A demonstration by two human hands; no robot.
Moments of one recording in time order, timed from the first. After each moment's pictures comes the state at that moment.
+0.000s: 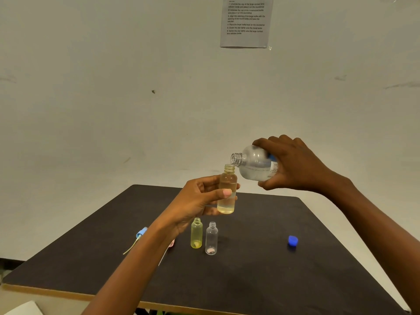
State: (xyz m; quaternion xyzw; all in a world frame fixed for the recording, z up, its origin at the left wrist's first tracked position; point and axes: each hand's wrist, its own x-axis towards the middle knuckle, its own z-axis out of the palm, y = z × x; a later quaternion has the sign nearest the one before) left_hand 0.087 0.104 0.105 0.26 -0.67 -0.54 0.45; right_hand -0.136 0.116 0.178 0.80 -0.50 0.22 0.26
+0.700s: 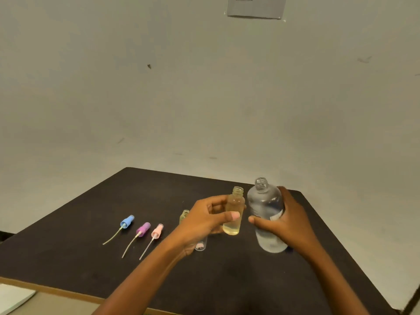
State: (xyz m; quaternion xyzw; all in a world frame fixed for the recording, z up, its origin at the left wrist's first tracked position) left_hand 0.038 0.062 0.038 0.31 -0.63 -0.56 0.44; right_hand -0.165 0.075 0.043 0.70 -0.54 0.47 -0.07
